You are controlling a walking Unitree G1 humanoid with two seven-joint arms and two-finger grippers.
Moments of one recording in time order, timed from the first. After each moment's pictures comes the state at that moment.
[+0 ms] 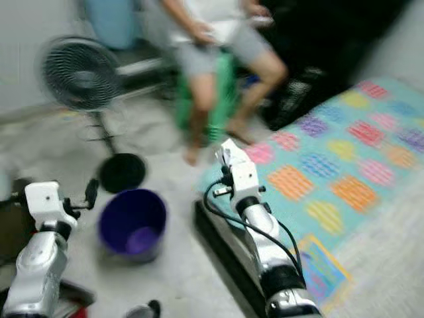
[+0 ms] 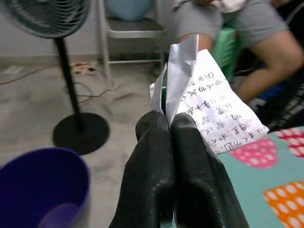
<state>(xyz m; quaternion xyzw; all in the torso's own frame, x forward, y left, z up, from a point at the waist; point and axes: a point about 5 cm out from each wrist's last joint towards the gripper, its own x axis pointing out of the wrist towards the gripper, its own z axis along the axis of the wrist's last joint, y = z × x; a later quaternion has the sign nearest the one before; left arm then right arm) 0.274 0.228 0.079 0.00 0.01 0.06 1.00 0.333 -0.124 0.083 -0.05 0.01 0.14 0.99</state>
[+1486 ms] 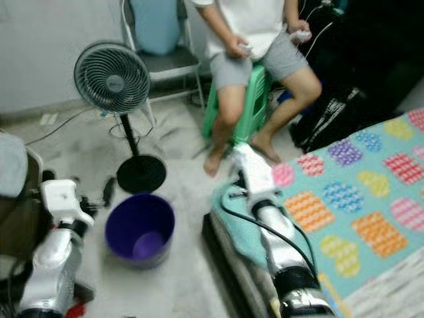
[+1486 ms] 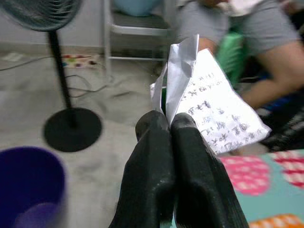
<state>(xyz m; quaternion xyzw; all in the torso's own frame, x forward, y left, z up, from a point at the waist) 0.280 0.209 0.080 -0.02 0.00 0.01 1.00 0.332 -0.144 0.077 -0.05 0.03 0.11 0.99</state>
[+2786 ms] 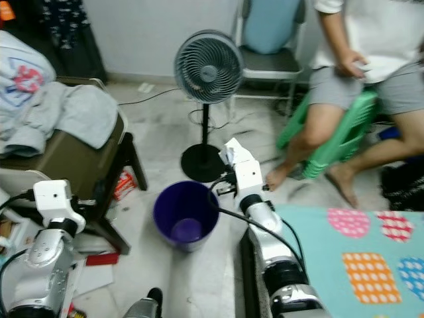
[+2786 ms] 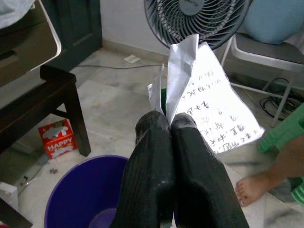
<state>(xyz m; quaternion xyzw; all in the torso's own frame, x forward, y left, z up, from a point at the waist) 0.282 0.222 0.082 -0.01 0.01 0.04 1.00 0.336 -0.127 0.083 -0.05 0.02 0.14 0.99</state>
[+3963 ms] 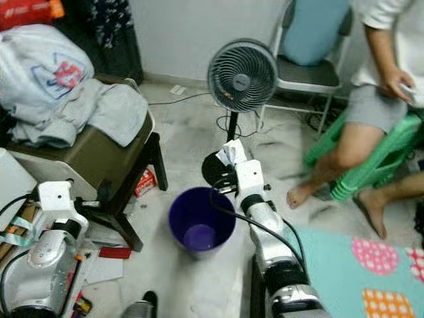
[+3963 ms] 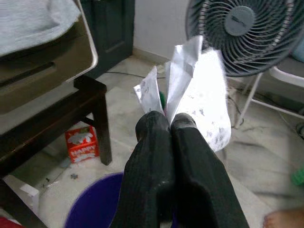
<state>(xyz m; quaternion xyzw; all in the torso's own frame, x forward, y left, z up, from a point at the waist) 0.280 0.221 0.078 -0.01 0.01 0.02 1.00 0.335 -0.121 0.083 -0.04 0.01 0.14 0.99</state>
